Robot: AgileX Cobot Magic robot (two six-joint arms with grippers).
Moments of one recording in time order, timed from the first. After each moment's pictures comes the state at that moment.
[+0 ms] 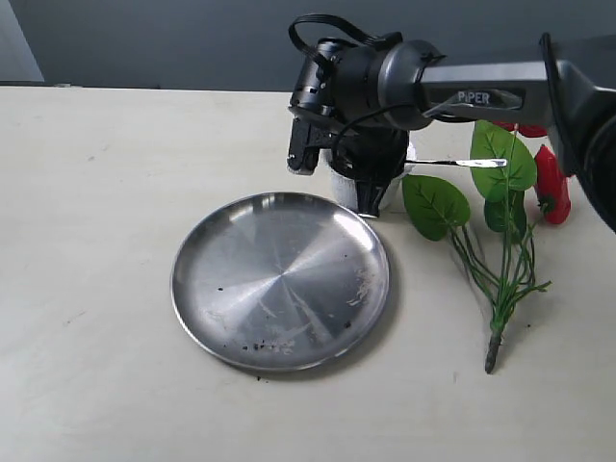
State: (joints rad) left arm 0.13 0.00 0.00 0.68 -0.14 -0.67; right arm 0.82 2.18 -1.63 -0.77 1.08 -0.23
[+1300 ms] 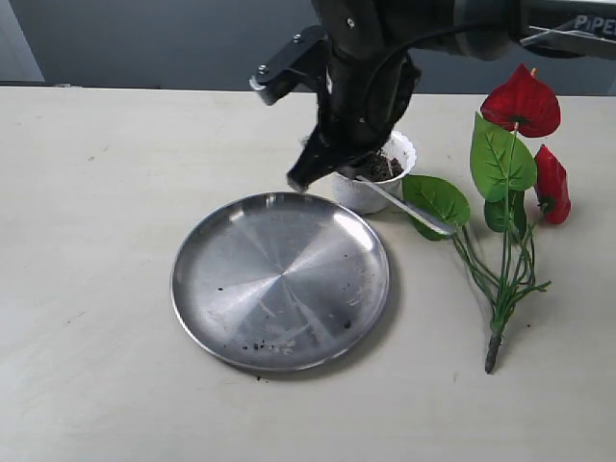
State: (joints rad) left arm 0.13 0.00 0.00 0.68 -0.14 -0.67; right arm 0.82 1.97 -1.63 -0.19 1.06 -0.12
